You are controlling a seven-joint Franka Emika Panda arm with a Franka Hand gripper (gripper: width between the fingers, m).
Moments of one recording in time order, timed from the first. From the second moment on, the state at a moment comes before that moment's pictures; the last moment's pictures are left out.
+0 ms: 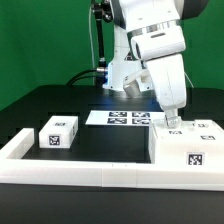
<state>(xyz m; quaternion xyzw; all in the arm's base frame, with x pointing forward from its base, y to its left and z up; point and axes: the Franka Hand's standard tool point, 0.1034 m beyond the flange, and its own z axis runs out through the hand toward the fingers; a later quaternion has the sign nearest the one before) 0.564 0.071 0.061 -0.69 -0.71 -0.12 0.05</state>
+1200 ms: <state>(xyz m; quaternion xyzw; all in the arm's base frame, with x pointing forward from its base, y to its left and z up) 0.584 0.074 0.058 -0.68 -0.72 -0.11 0.07</state>
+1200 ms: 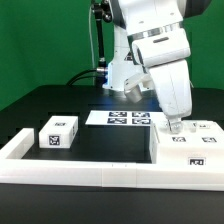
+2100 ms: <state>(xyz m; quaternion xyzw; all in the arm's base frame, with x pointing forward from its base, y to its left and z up) 0.566 0.074 0.086 -0.69 -0.71 -0.10 0.05</state>
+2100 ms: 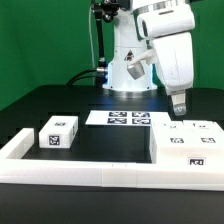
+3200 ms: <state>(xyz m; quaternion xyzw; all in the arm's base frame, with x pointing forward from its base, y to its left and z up) 0.532 0.084 0.094 -0.83 -0.54 -0.11 0.04</state>
